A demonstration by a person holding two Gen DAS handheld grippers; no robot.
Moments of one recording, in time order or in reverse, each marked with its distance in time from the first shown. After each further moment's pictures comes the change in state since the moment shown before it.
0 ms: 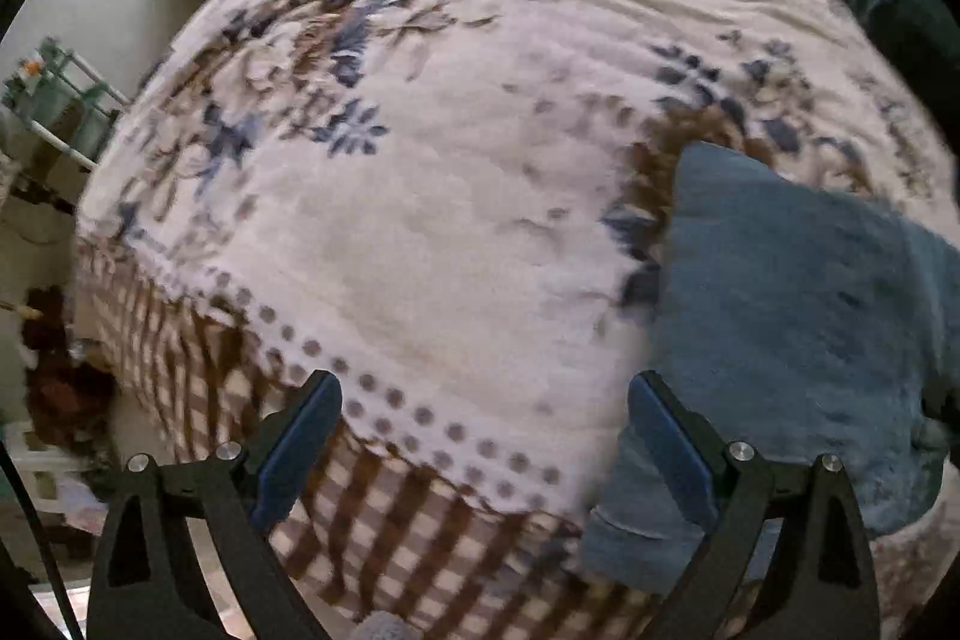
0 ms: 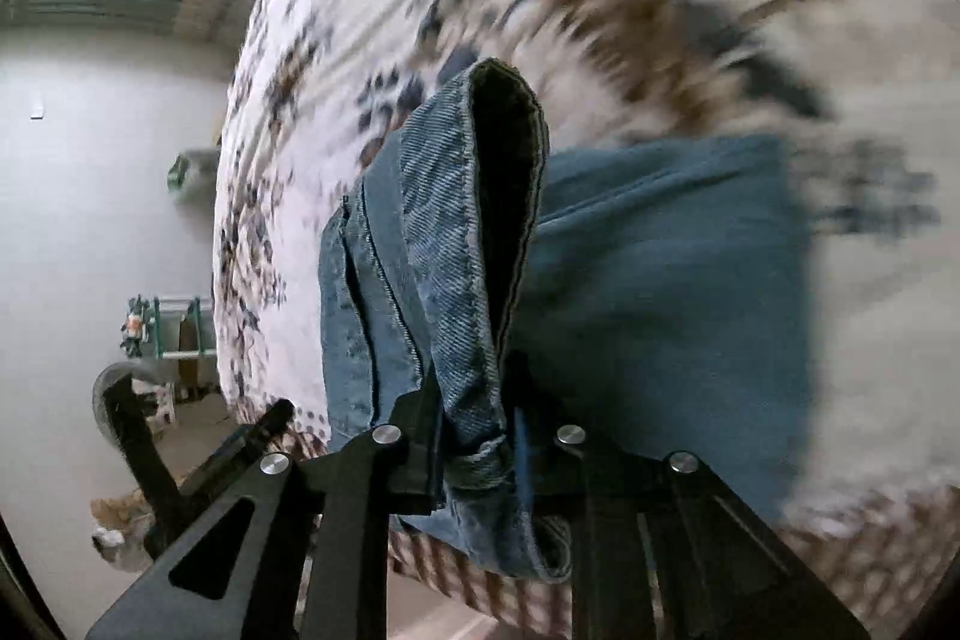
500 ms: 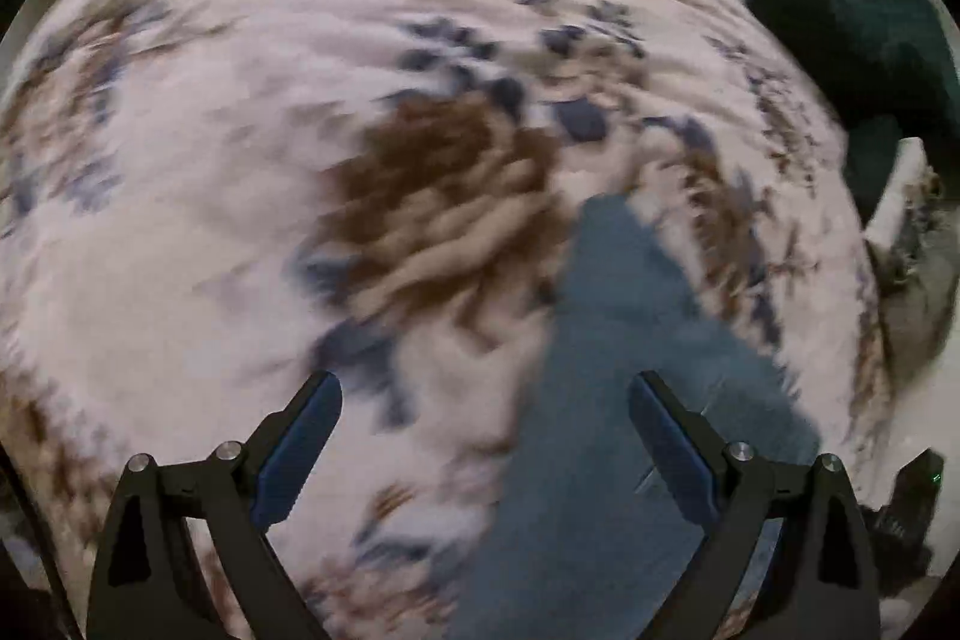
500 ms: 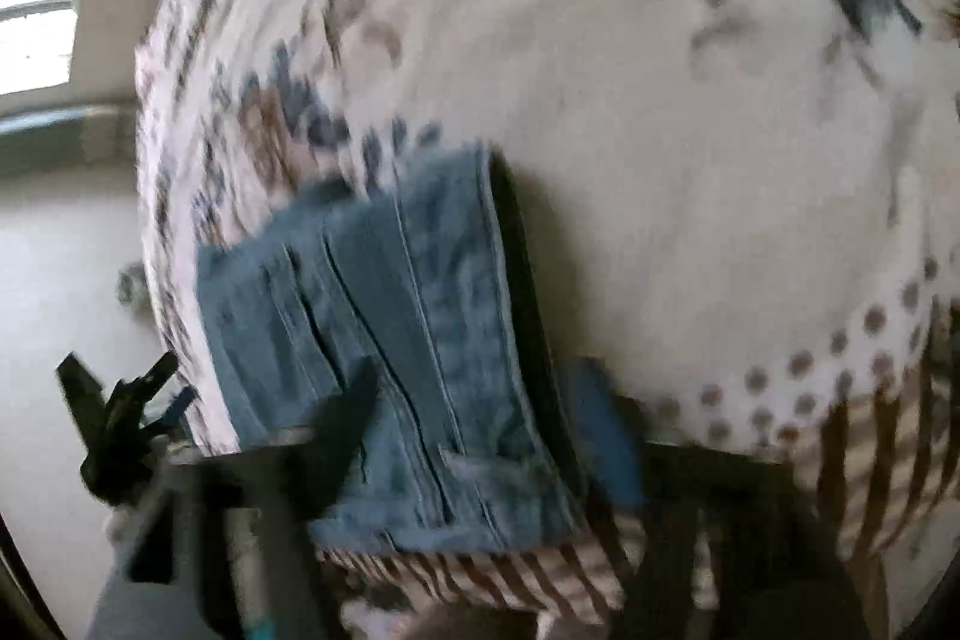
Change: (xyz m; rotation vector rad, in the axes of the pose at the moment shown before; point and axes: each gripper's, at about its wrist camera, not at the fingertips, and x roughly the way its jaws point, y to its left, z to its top) left arm 0.042 -0.127 0.055 0.087 0.096 -0.330; right arm -0.079 -0.211 -0.022 0.318 -0.030 -0.050
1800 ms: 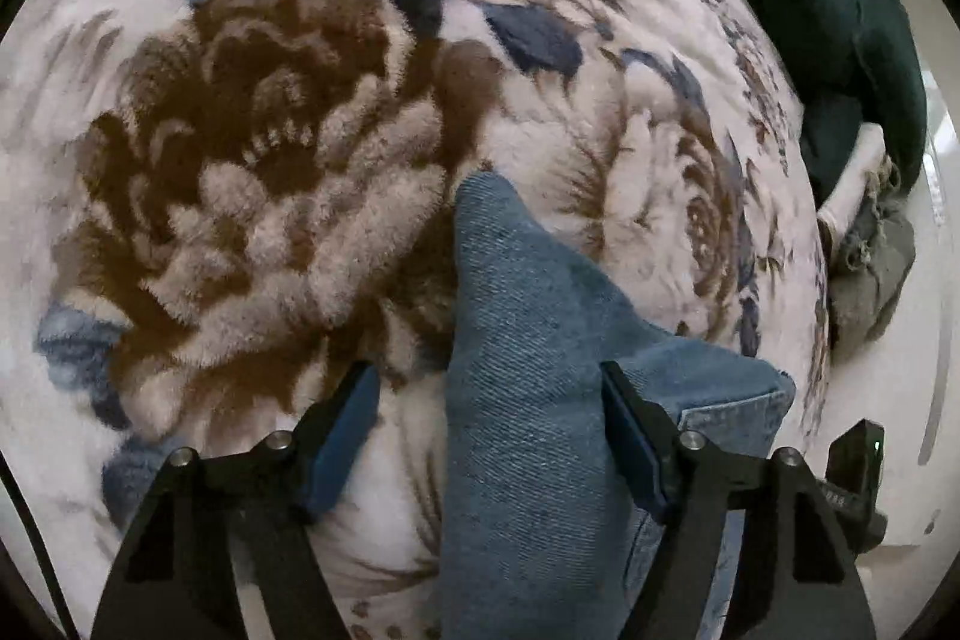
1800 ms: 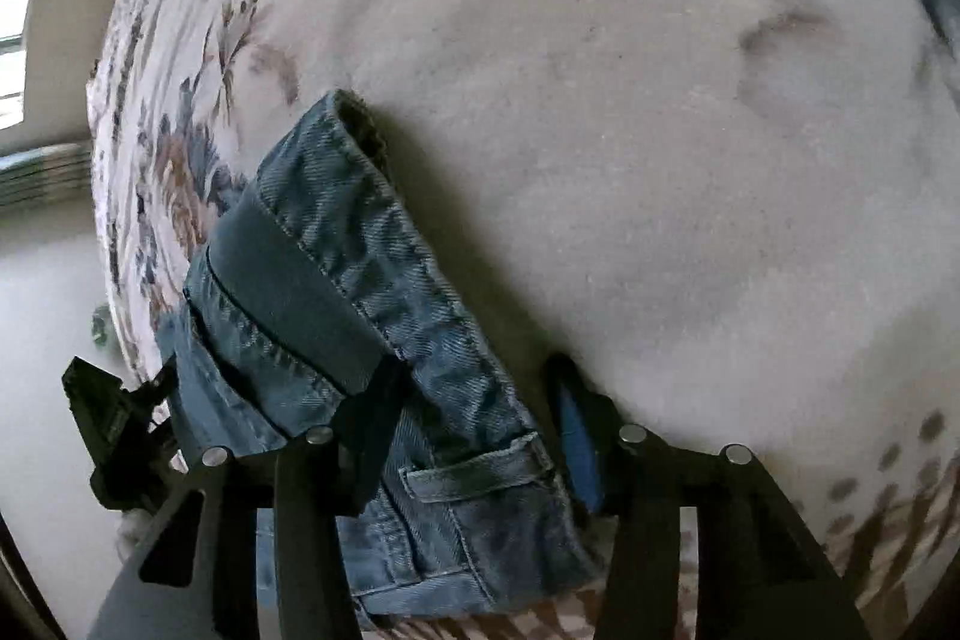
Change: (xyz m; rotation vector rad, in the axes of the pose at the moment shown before) left arm 0.090 -0.001 0.017 -0.014 0.150 -0.245; right arm 0.044 -0.011 0.043 0.090 0.030 -0.107
